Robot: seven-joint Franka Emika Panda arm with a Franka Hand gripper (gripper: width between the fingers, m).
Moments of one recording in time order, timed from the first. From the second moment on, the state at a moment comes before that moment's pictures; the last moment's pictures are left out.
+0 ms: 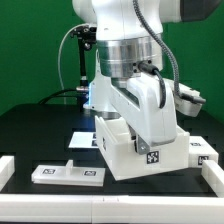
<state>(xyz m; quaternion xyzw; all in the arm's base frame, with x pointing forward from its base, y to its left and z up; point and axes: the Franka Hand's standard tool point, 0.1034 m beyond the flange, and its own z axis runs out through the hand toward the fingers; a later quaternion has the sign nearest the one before) 0.618 0.007 0.080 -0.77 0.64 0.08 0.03</state>
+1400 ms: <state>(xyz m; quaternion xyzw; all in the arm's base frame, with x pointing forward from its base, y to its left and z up) 0.657 0.058 0.043 -0.75 0.66 0.08 -0.01</state>
